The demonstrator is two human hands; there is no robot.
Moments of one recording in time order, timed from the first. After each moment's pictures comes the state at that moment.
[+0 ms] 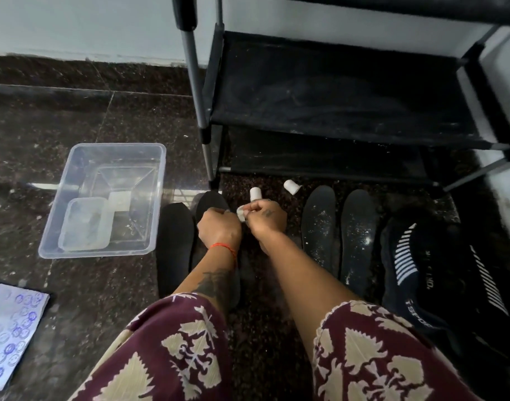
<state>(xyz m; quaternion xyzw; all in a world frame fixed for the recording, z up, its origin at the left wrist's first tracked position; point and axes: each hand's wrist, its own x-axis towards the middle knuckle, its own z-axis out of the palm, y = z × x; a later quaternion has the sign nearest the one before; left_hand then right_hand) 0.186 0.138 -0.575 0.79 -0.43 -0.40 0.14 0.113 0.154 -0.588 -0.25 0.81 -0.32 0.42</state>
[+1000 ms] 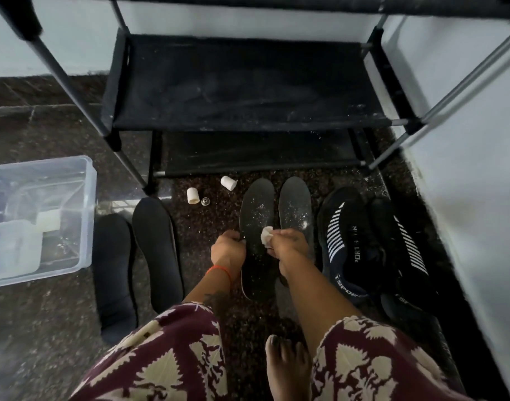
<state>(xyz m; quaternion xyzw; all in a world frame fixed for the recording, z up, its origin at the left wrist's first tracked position) 0.085 0.222 -0.592 0.68 -0.51 -0.52 0.01 -0.012 0.264 -0.598 0.10 0.80 -0.42 0.41</state>
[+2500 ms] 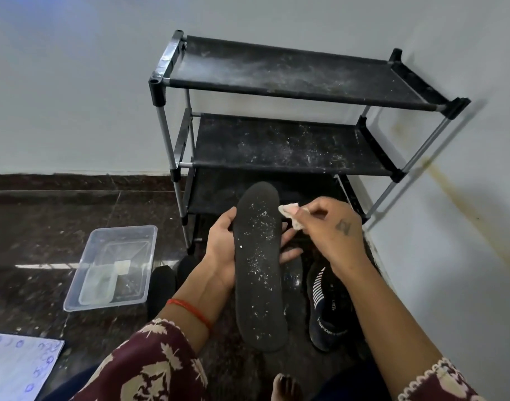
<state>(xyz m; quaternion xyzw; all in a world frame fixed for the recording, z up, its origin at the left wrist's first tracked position) 0.147 0.249 -0.272 0.24 -0.09 -0.94 0.22 0.017 0.317 -0.226 -0.38 0.78 -0.46 0.21</state>
